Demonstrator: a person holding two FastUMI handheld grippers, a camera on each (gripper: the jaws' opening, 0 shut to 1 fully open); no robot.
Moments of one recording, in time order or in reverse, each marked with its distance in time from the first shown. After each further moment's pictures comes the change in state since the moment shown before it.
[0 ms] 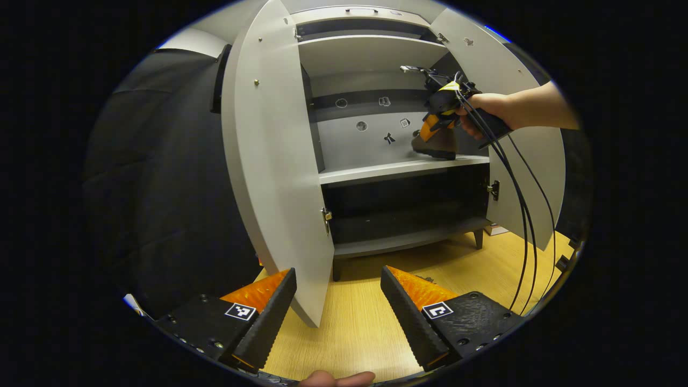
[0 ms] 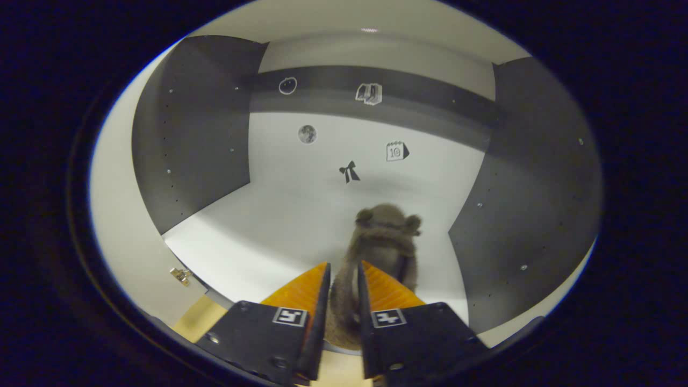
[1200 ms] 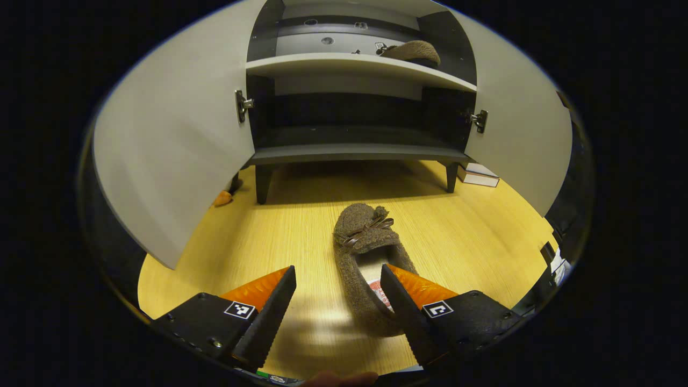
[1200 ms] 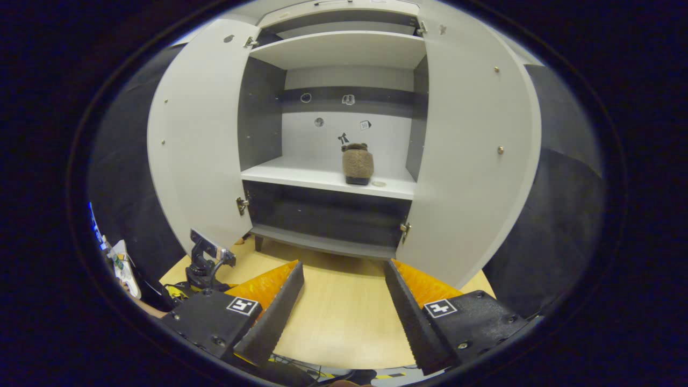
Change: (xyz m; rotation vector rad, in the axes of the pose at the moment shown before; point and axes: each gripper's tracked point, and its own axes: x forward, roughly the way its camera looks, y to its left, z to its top) left arm 0.056 -0.117 -0.149 -0.127 0.406 -0.204; right arm -0.269 0.021 -0.204 0.143 0.000 -0.005
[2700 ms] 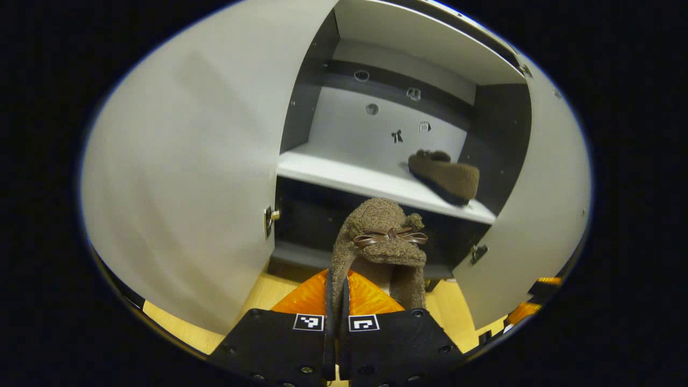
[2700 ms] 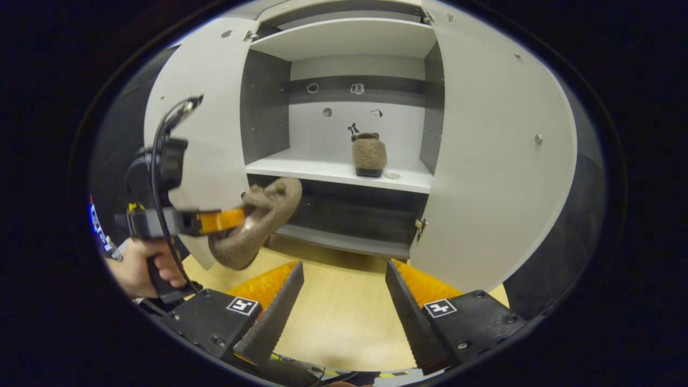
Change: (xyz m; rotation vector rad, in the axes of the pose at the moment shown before) left arm -0.082 0.022 0.237 -0.262 -0.267 0.047; right arm 0.034 0.013 -0.001 0.004 0.045 0.090
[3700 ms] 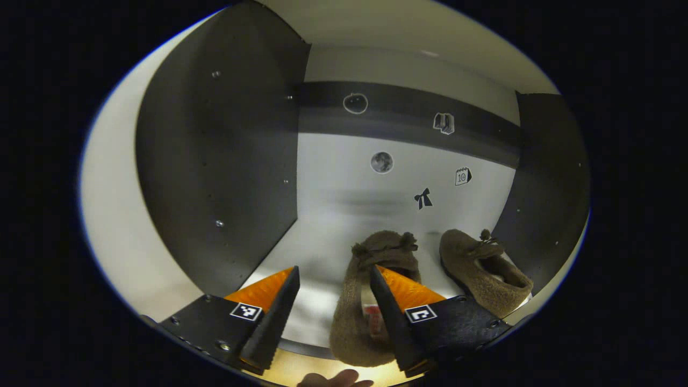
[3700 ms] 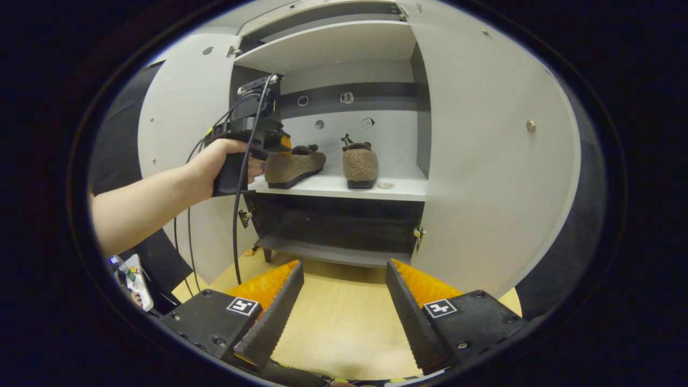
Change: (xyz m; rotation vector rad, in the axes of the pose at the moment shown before) left arm 0.125 -0.019 0.150 0.145 -0.106 0.140; right arm 0.007 -0.016 0.018 0.053 -0.061 0.045
